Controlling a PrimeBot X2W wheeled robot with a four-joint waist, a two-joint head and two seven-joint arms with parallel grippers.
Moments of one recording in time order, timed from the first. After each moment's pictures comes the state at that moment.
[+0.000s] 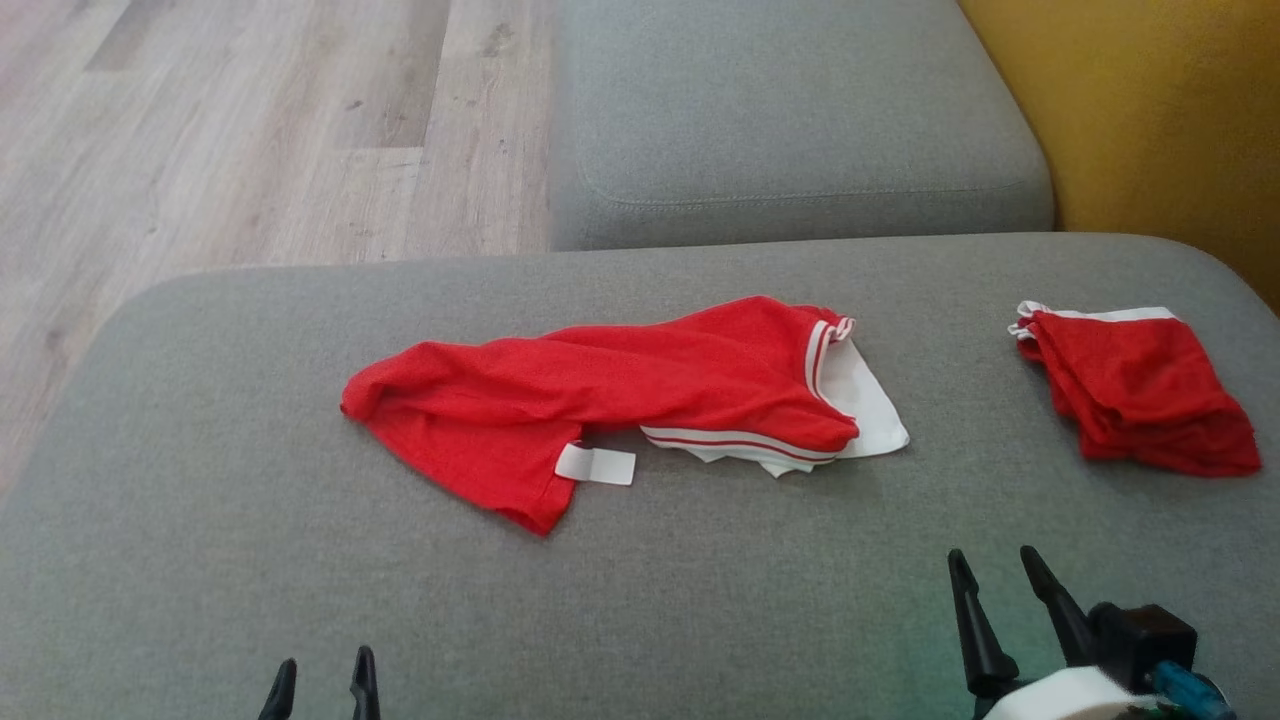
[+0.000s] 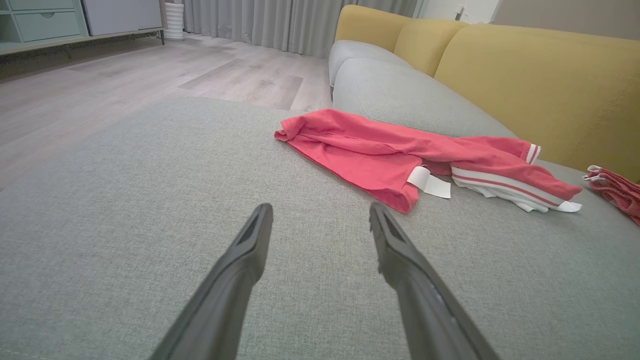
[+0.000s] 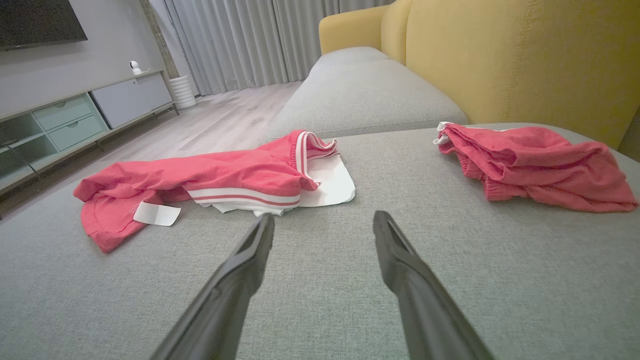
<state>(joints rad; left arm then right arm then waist) 0.23 0.49 -0.59 -0.02 -0.80 0.39 -0.25 0.18 -0.04 0.05 0.21 0.18 0.13 -0.09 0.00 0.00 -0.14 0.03</state>
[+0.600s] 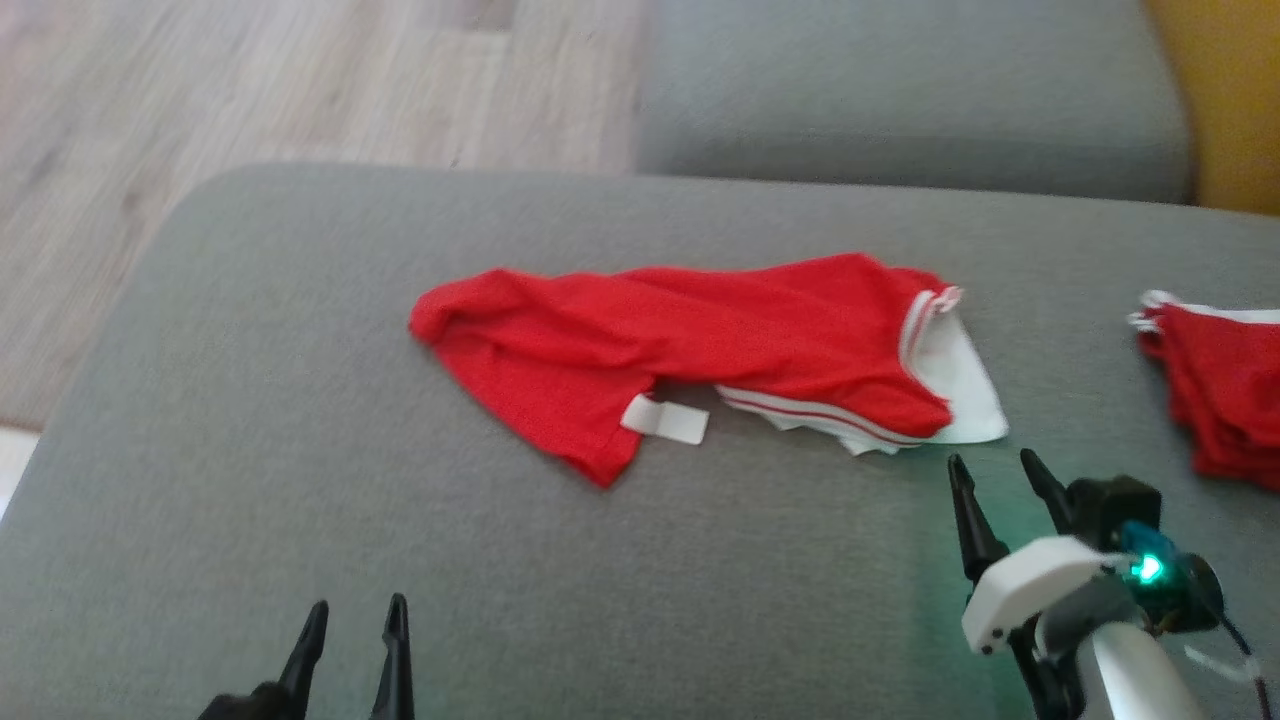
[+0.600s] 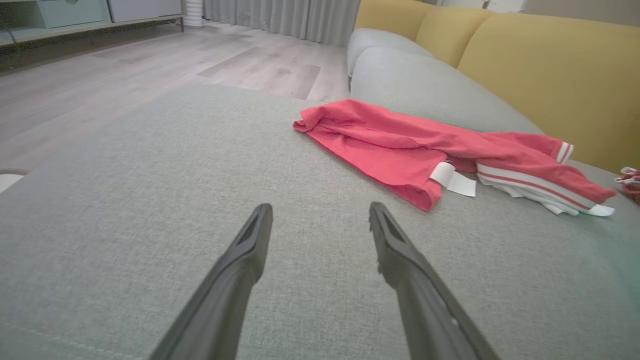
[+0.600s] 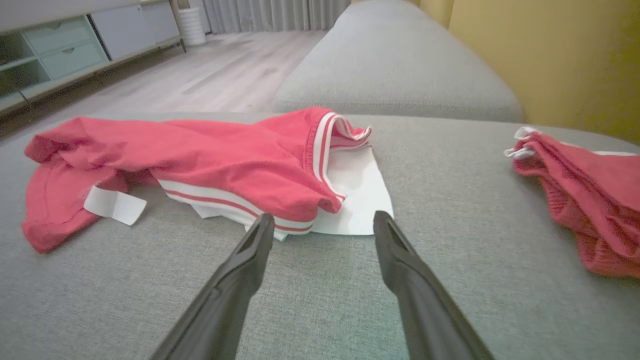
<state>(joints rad) 0.14 0.48 -0.62 -0.03 -0.76 0.39 -0.22 -0.11 -0.04 -0.01 0.47 0.06 0.13 -0.04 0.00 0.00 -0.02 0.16</state>
